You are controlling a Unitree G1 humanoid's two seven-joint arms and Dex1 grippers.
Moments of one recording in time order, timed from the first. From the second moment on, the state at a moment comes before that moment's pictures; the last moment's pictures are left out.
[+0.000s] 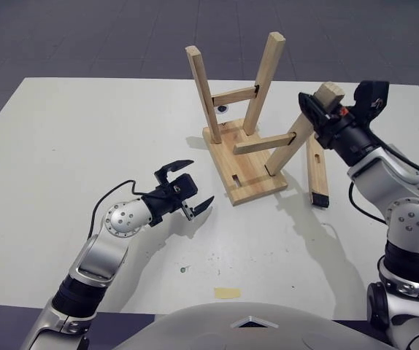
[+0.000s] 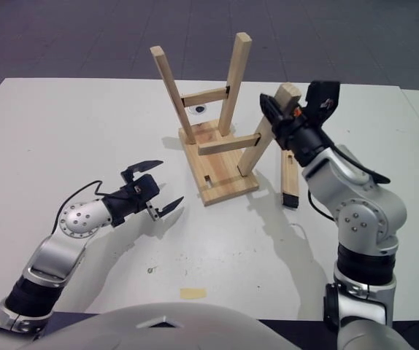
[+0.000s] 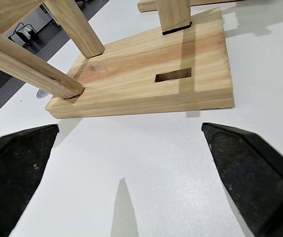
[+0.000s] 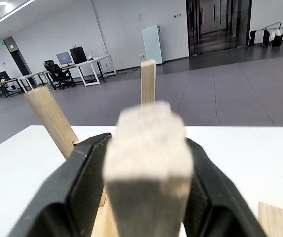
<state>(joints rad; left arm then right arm) 0.00 0.52 -0.30 -0.39 0.08 0.27 -0.59 -0.32 -0.49 -0.21 -0.48 0.98 0.78 -0.09</state>
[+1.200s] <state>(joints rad) -0.05 0.44 -0.32 -0.35 0.10 0.27 -0.57 -0.68 -0.29 -0.34 -0.19 0.97 0.73 -0.09</state>
